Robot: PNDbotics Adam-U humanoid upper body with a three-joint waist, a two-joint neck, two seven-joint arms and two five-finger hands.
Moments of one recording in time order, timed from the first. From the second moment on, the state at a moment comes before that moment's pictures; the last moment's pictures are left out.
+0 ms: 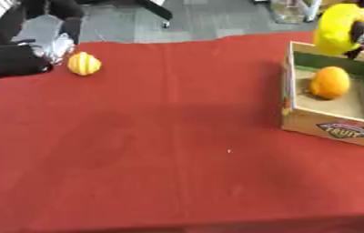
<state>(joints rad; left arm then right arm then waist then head) -0.46 0.59 -0.13 -1.85 -0.03 0.00 -0.23 -0.44 -0.88 0.11 -1.54 -0.25 0.07 0.07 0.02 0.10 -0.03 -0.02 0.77</state>
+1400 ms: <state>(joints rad) -0.39 0.52 -0.11 -1.82 -0.03 -0.01 -0.21 -0.47 -0.87 0.06 -1.20 0.42 -0.33 0.06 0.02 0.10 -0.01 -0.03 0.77</state>
